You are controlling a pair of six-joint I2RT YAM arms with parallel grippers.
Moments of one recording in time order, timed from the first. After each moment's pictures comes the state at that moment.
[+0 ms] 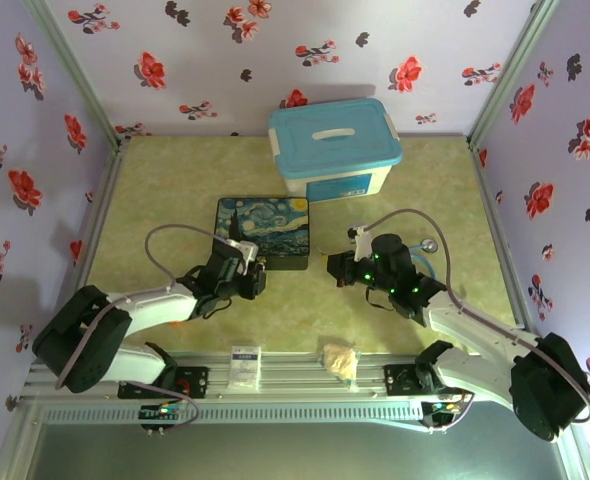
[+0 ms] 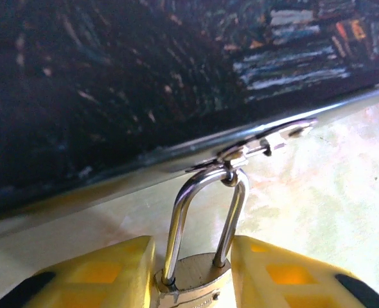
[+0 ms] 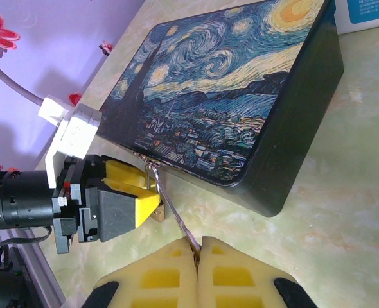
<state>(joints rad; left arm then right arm) -0.70 1.35 0.44 0.13 0.03 -0.41 0.64 1.02 0.47 0.09 -0.31 0.51</state>
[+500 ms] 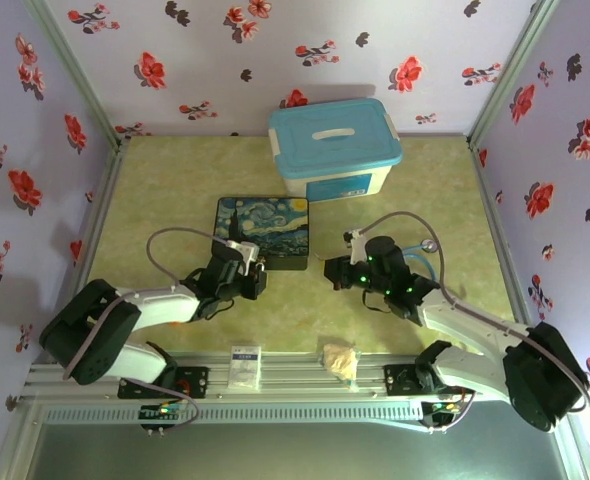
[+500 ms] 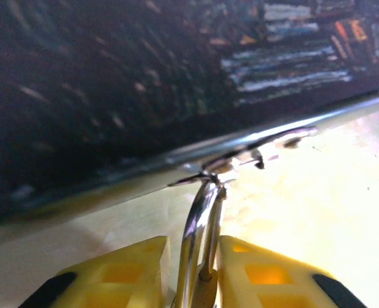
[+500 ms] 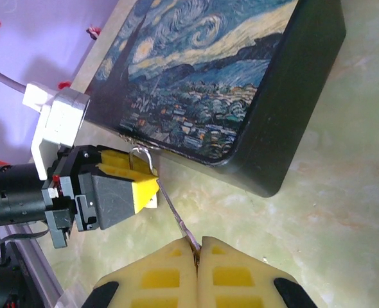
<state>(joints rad) -0.70 1.40 0.40 0.26 0.06 -0.44 0.67 1.08 0.46 0.10 -0.30 0.56</state>
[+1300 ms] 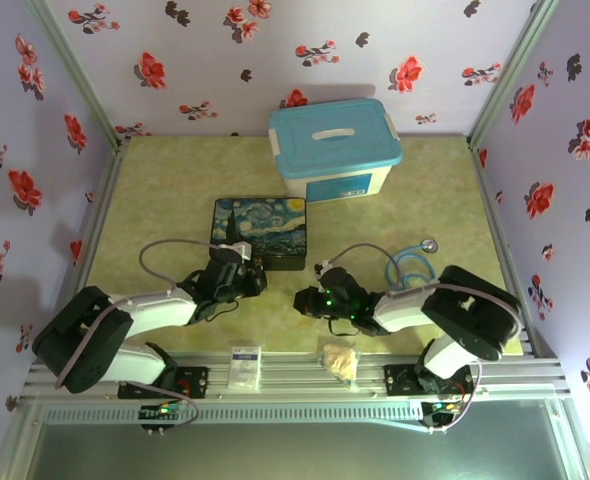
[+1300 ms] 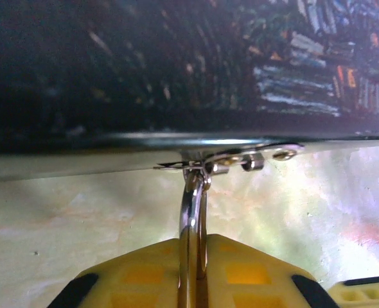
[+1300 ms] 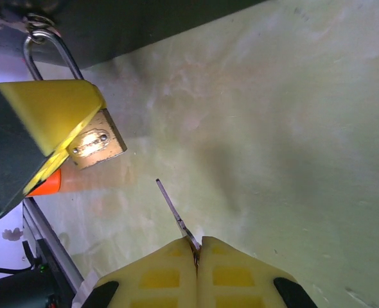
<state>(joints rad) -0.72 1.34 0.40 0.23 0.08 -0.78 0.97 1.58 0.39 0.56 -0.20 1.10</state>
